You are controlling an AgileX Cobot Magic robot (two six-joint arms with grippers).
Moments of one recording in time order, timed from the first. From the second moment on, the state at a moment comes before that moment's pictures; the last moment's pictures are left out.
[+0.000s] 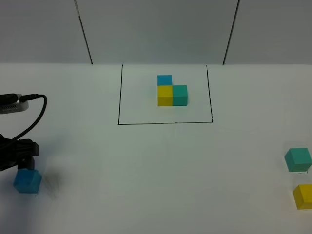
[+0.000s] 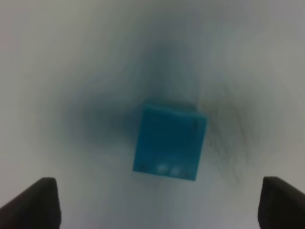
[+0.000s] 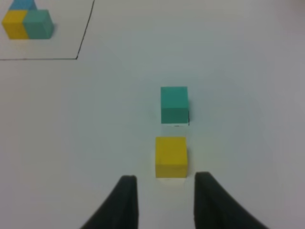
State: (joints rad) left arm -0.05 1.48 -0.80 0.09 0.63 -0.27; right arm 0.10 -0.01 -0.50 -0.04 1.07 0.03
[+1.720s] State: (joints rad) left arm -0.25 1.77 -1.02 0.10 0.49 0.38; right arm 0.10 -0.01 -0.50 -0.04 1.07 0.03
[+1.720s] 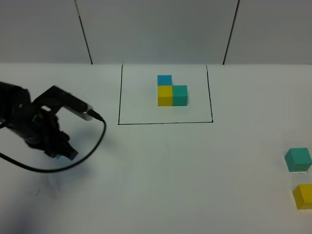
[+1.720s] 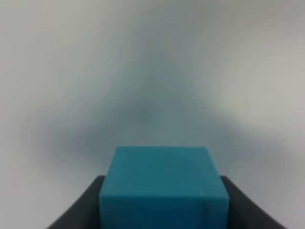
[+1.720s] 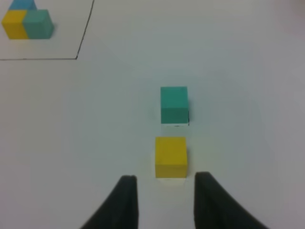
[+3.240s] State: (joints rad) left arm -0.64 2.21 -1.56 -0.06 0.77 1.03; right arm 0.10 -0.01 -0.50 -0.04 1.07 0.03
